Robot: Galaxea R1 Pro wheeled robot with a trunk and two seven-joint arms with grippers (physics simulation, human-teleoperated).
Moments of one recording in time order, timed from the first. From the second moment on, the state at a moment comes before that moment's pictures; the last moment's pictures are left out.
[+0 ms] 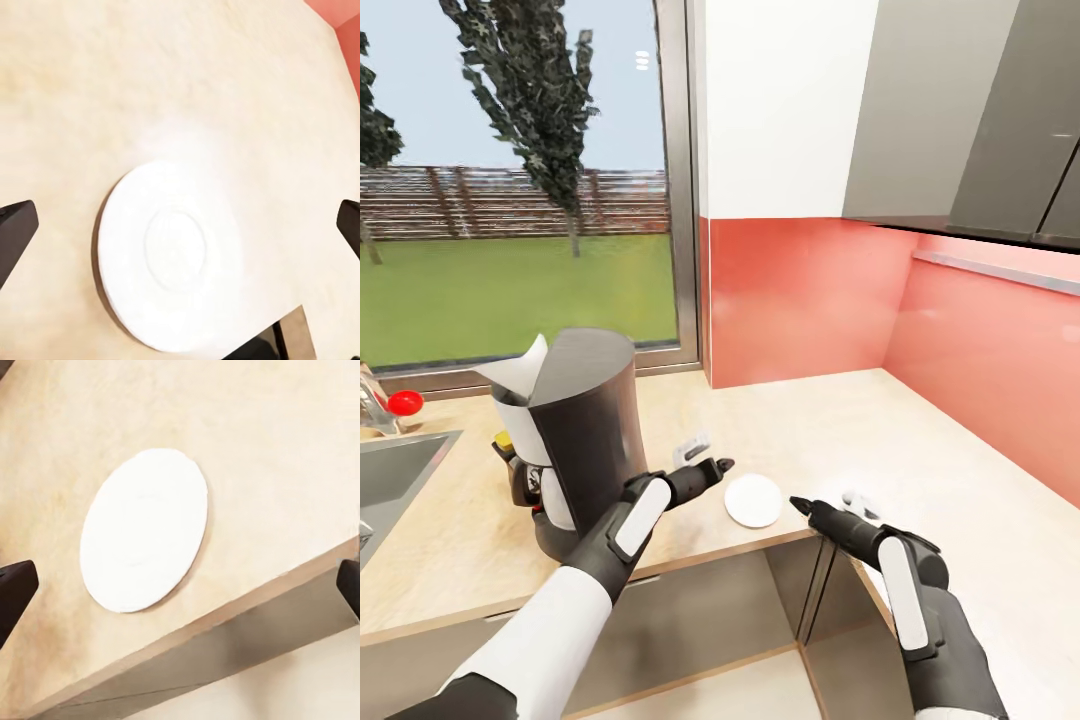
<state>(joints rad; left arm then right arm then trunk) -0.78 -0.17 -0.26 -0.80 0.82 0.48 0.14 -0.41 0.13 -0.24 -1.37 -0.39 0.84 0.09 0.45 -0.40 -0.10</state>
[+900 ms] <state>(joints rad) -0.76 -0.17 -0.26 -0.79 0.82 0.48 0.13 -0.53 0.13 -0.24 -1.24 -0.37 0.89 -0.03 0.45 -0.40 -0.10</state>
